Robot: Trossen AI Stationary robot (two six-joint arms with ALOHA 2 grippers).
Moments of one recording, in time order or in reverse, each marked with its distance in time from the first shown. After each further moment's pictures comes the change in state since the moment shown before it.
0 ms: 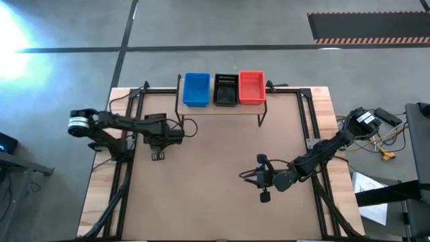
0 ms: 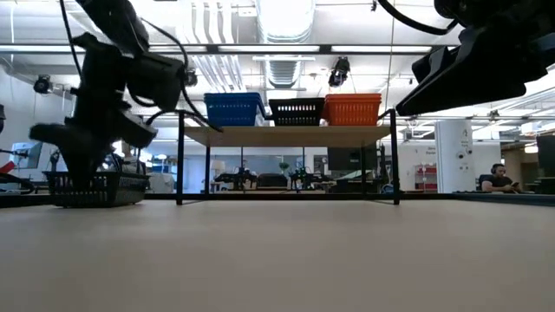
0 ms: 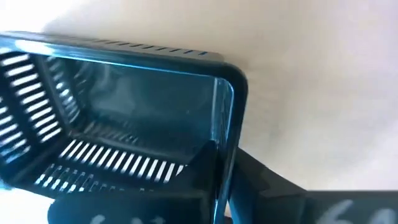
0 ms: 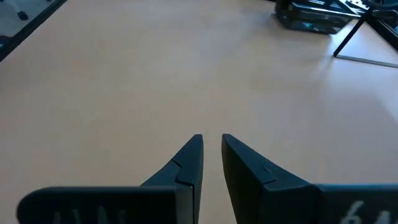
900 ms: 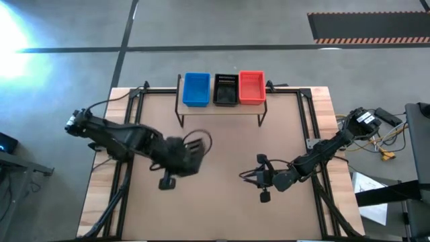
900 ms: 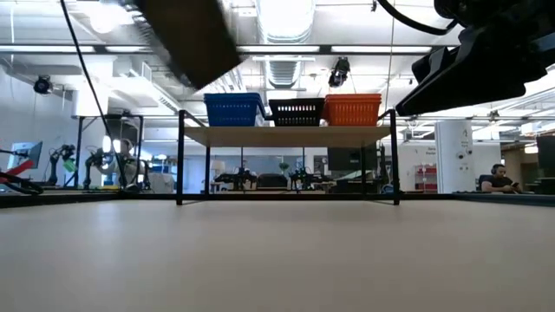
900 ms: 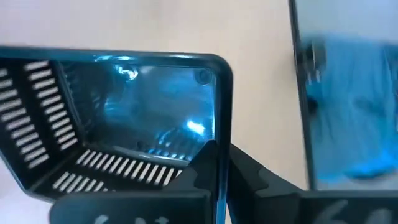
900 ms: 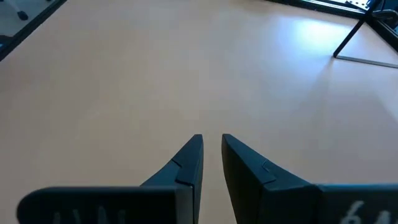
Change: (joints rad) left arm -0.463 -0.010 0.771 -0.048 0.291 -0.258; right arm 0.000 0.000 0.000 0.001 0.000 -0.003
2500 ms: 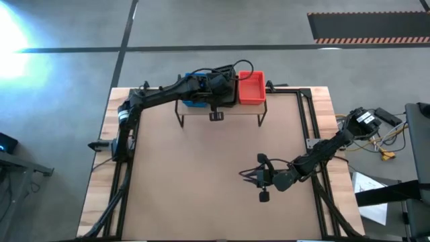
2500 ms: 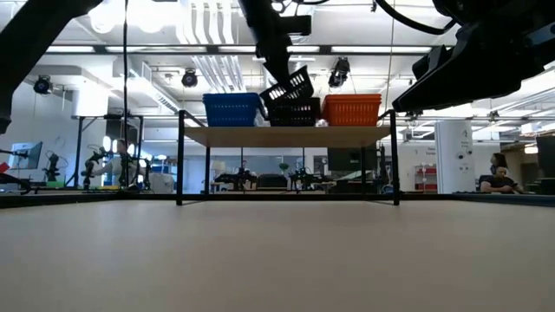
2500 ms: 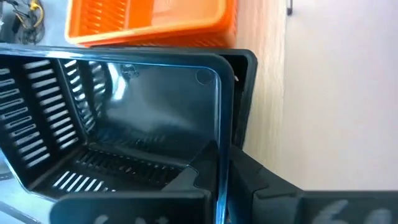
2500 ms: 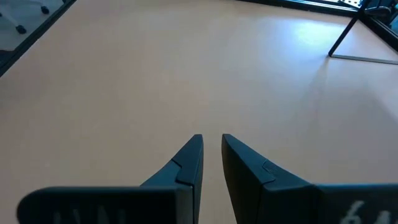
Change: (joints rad) left arm 0.600 0.567 0.602 0.024 -0.365 0.712; right arm 0.000 0.000 -0.001 0.021 0.018 0.036
